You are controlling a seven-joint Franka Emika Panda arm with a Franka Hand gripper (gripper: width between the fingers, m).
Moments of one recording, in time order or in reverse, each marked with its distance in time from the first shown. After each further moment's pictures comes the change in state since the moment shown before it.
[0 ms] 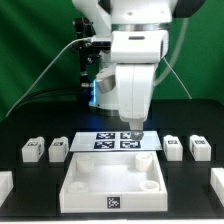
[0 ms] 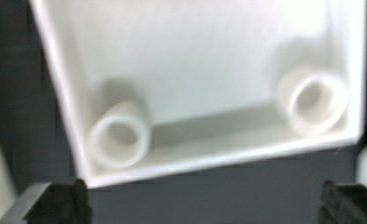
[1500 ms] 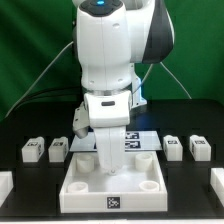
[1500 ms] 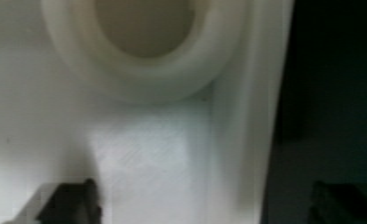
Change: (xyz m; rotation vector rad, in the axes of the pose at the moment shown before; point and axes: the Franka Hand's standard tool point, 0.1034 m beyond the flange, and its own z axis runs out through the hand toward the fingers) arm -0.051 -0.068 0.093 0.142 0.030 -0.143
